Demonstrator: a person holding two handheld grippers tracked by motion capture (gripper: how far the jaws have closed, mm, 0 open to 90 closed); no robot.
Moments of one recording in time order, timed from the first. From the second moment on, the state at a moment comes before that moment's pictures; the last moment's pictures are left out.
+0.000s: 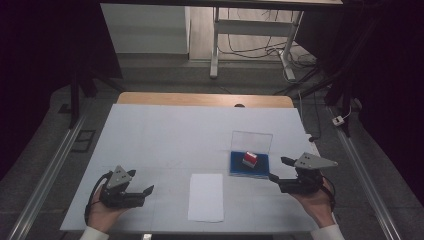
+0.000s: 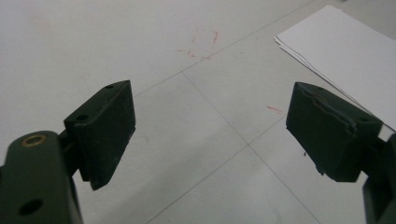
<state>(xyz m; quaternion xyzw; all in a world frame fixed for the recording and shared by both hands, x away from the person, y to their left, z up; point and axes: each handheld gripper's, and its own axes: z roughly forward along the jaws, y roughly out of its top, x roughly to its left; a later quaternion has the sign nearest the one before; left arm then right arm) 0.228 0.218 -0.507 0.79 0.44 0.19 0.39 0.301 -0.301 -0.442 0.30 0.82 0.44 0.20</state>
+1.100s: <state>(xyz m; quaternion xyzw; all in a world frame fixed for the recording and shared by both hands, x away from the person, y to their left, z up) 0.230 0.220 -0.510 0.79 0.43 0.18 0.39 0.363 -0.254 -0.430 0.28 0.86 0.39 0.15</state>
